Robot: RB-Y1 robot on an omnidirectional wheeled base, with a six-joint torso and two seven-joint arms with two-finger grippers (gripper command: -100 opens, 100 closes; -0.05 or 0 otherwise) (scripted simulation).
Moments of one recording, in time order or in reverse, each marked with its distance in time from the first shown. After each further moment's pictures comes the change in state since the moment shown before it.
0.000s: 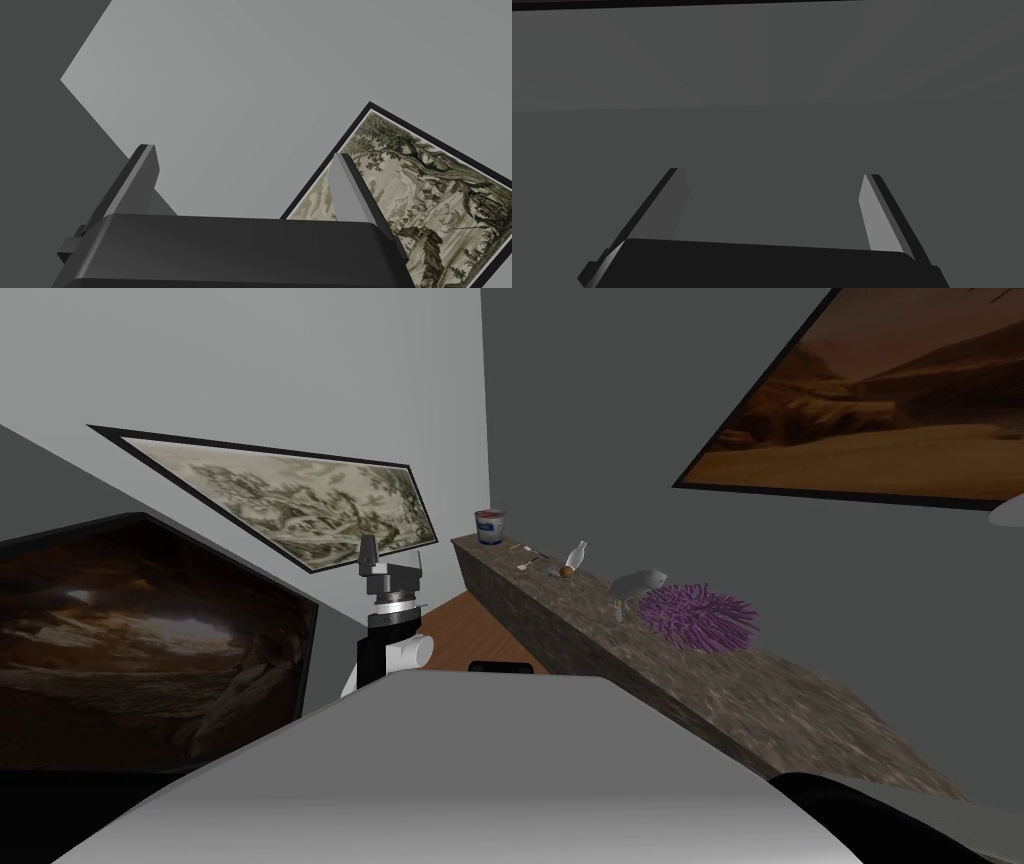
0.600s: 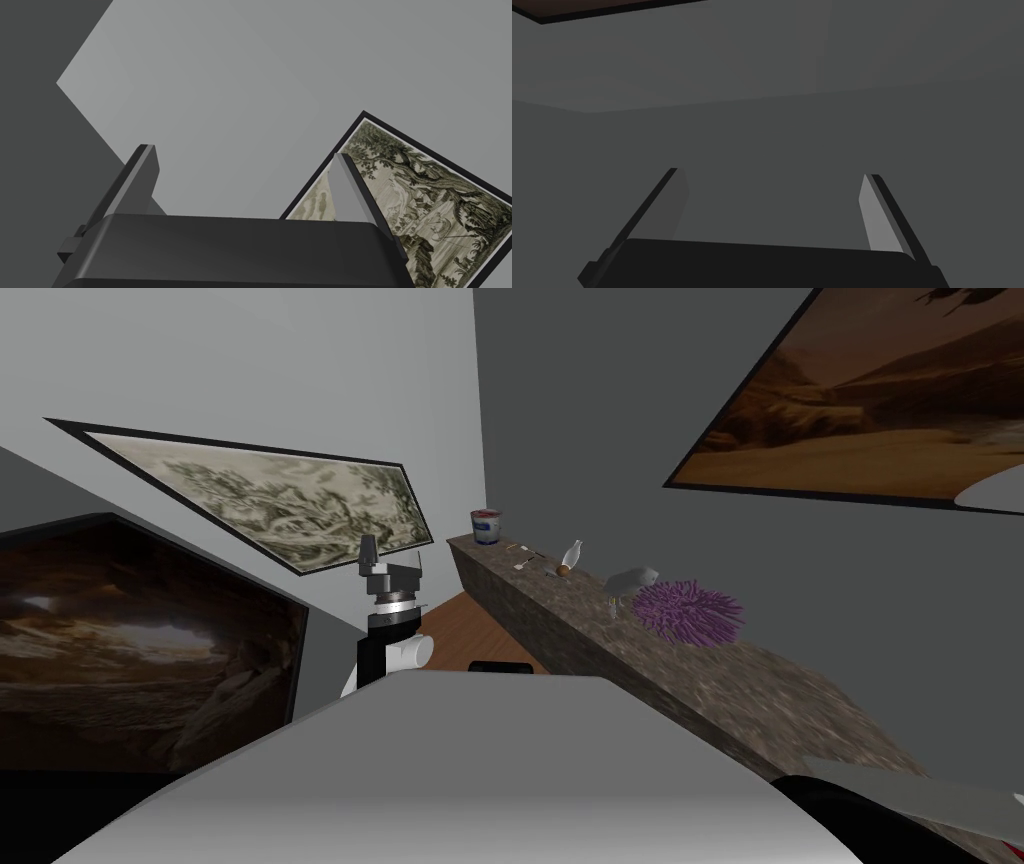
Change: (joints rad) left arm 0.000 0.000 0.000 0.000 0.000 0.000 0.000; right arm 0.043 -0.064 -0.058 0.026 -0.170 -0.020 0.031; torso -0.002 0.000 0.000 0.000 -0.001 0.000
